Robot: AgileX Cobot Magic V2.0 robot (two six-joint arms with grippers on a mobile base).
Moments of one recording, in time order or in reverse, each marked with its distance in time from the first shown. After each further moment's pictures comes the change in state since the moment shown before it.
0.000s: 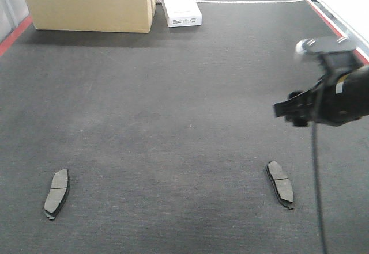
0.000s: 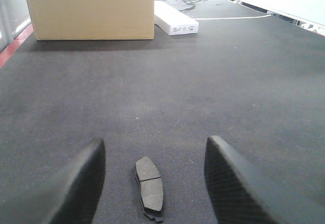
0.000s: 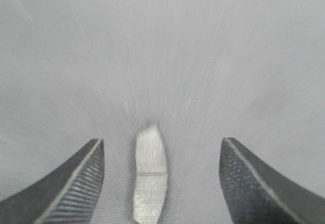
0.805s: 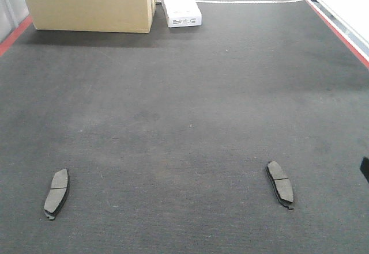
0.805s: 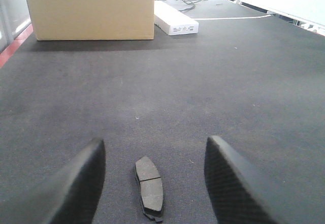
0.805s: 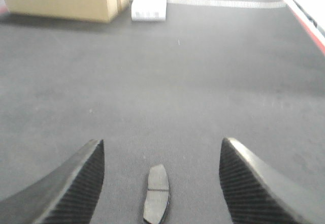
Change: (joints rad) left arm 0.000 0.000 0.000 0.000 0.000 0.000; right arm 0.001 -0.984 0.706 0.003 -0.378 -0.026
